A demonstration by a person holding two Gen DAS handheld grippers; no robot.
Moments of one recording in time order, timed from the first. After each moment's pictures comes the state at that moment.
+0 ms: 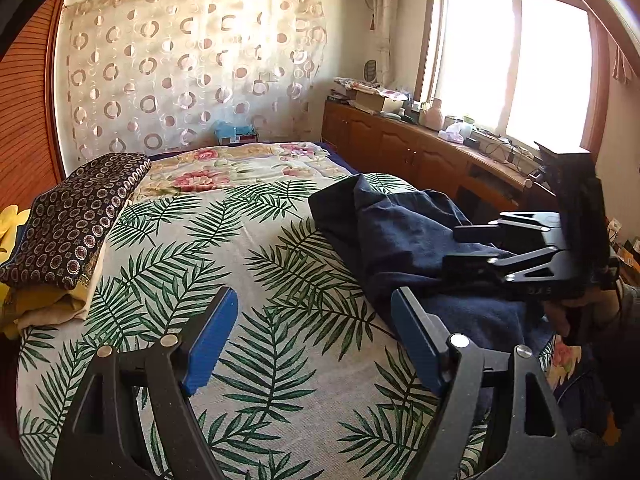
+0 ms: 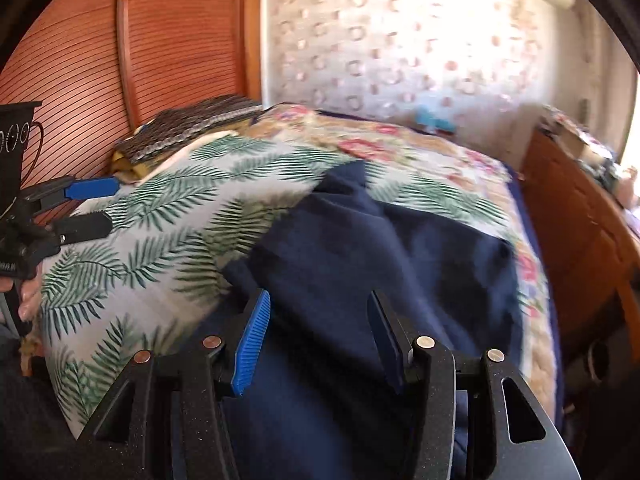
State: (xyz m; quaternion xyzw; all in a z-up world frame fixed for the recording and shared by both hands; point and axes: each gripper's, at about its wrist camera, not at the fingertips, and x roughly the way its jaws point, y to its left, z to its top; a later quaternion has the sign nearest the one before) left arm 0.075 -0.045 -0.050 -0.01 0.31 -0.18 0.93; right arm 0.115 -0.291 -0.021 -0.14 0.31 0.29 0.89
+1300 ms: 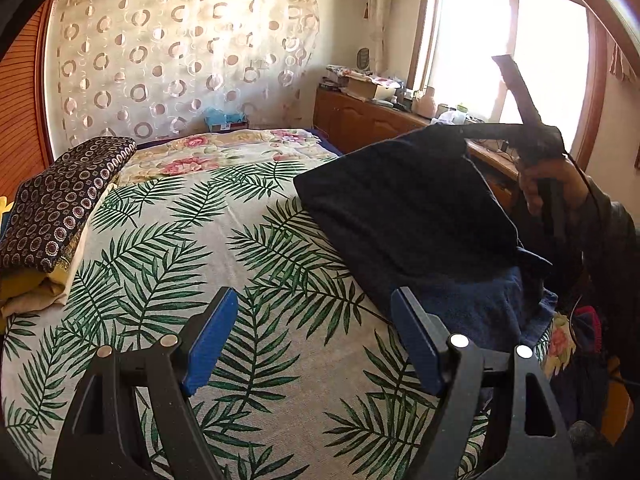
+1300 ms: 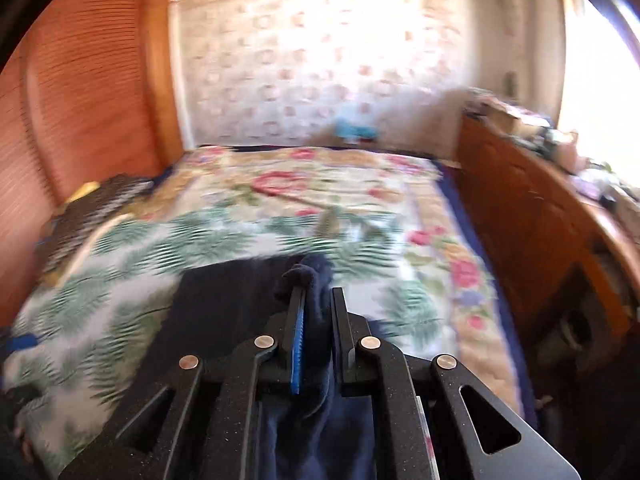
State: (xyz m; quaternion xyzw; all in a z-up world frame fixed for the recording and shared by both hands) left arm 0.075 -0.059 -0.063 -0.01 0.33 -0.20 0.92; right arm 0.227 -0.386 0.041 -0.08 0.28 0.10 0.95
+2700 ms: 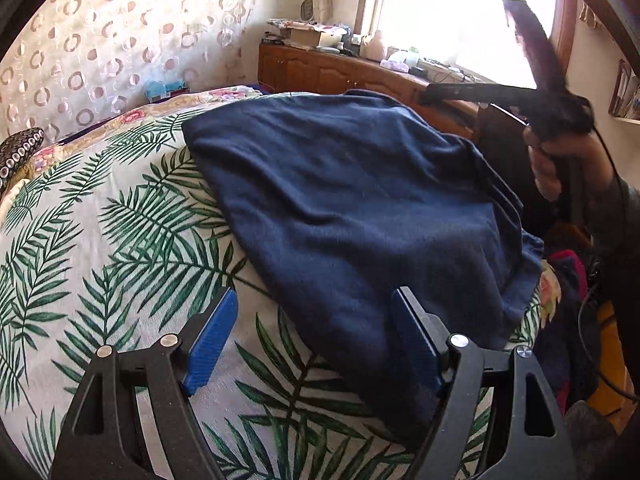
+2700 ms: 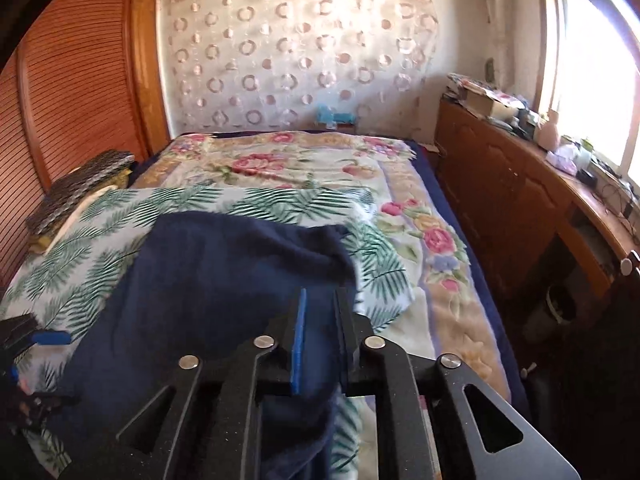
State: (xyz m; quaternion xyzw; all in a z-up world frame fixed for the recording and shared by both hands) left arm 0.075 -0.148 -0.102 0.05 0.39 -0.27 0.88; right arm 0.153 -0.454 0.039 -0.07 0.30 0.13 0.94
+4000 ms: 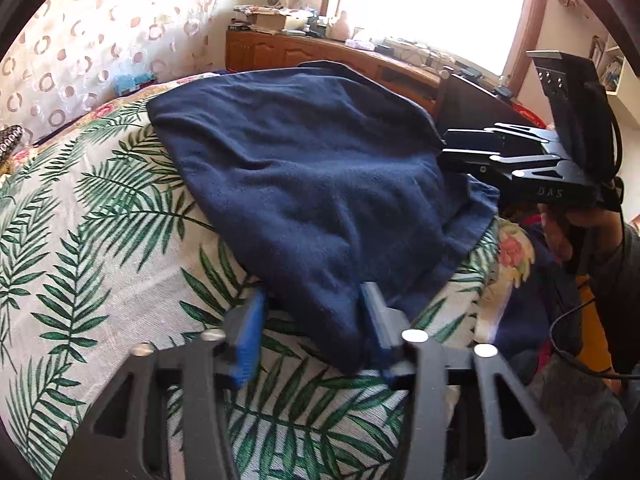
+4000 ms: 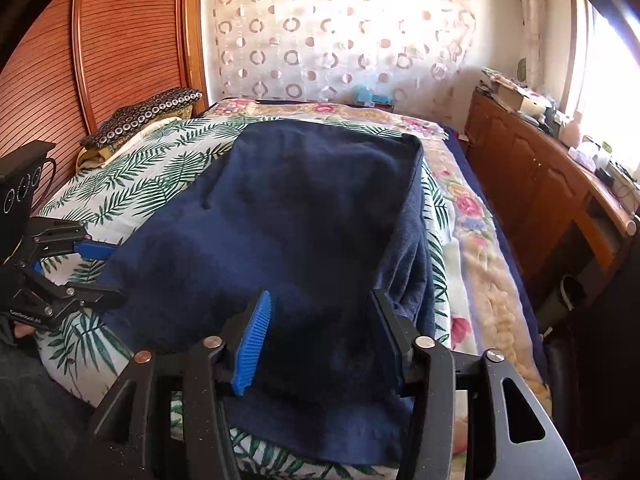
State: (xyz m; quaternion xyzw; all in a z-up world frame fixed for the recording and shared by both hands) left arm 0.032 -0.154 -0.107 0.06 0.42 -0.33 0.84; right arm 0.050 -0.460 0.002 -0.10 0.33 0.17 0.92
